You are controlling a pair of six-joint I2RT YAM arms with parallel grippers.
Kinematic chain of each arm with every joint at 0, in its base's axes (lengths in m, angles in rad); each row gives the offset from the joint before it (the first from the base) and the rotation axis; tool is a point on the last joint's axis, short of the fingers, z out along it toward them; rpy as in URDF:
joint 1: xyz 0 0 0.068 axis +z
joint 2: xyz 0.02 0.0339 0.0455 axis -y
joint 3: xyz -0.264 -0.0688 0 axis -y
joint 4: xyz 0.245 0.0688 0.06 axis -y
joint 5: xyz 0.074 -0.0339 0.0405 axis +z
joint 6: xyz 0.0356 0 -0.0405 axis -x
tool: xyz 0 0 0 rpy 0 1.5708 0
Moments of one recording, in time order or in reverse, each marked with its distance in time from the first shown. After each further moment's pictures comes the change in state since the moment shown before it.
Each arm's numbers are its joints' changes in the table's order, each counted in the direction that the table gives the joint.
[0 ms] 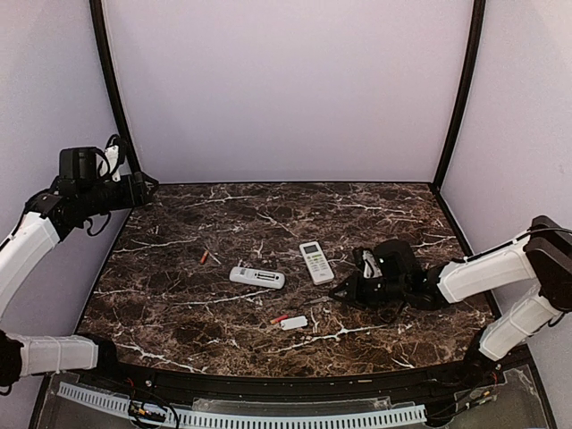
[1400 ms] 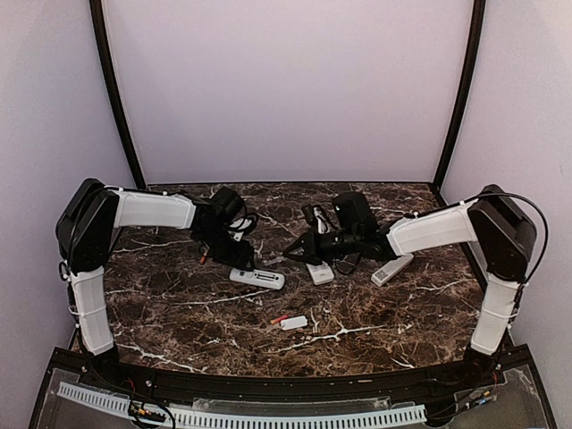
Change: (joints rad) left arm -0.475 -0.940 0.325 -0.142 -0.006 -0.031; right arm -0.063 -0.402 0.578 -0.077 0.320 0.179
